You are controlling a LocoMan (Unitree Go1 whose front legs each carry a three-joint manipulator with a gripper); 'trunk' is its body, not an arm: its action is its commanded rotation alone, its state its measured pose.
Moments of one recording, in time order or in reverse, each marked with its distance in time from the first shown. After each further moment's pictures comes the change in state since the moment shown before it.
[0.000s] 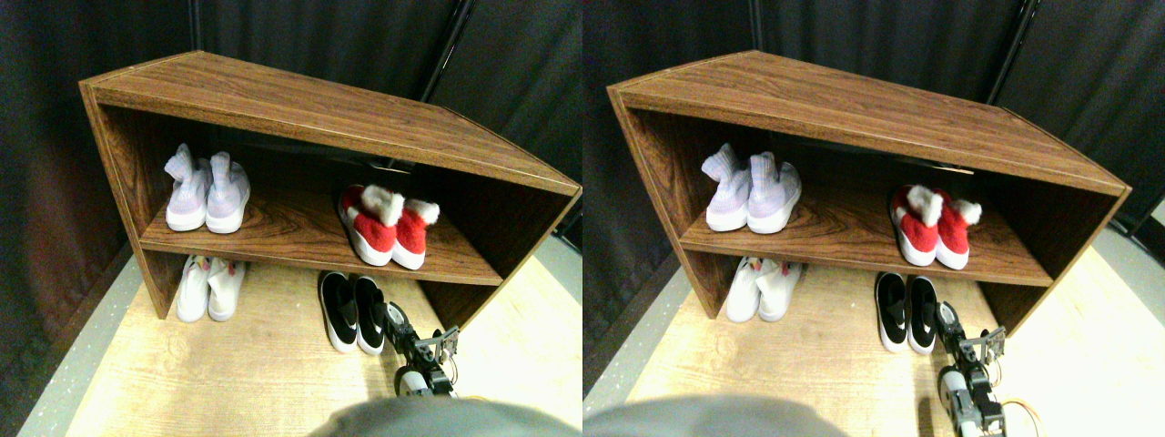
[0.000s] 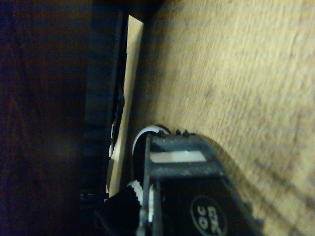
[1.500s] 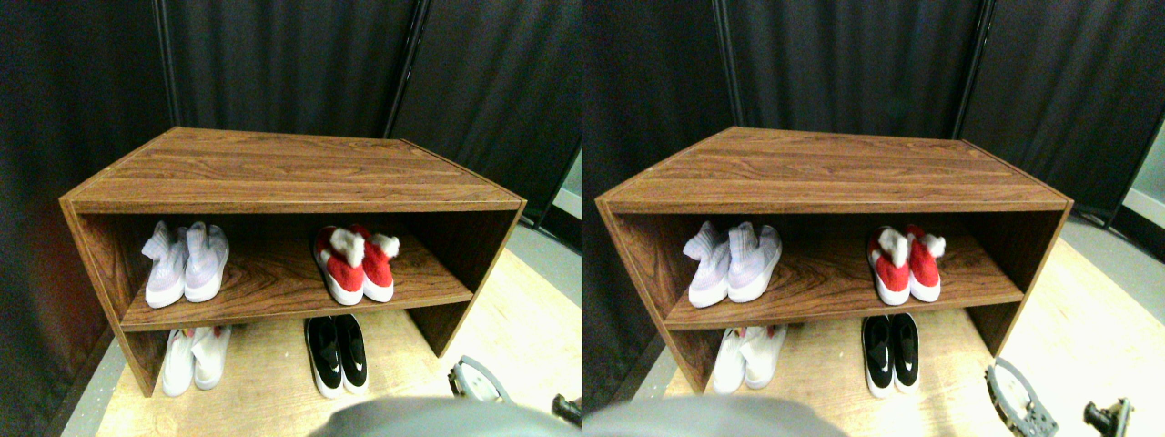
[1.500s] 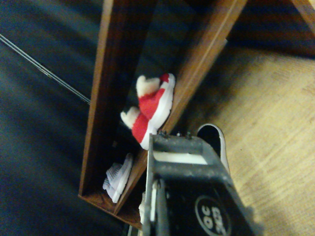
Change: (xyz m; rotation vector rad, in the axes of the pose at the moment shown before) right arm -0.171 0.082 0.038 -0.197 0.150 0.496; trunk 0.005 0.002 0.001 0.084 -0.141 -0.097
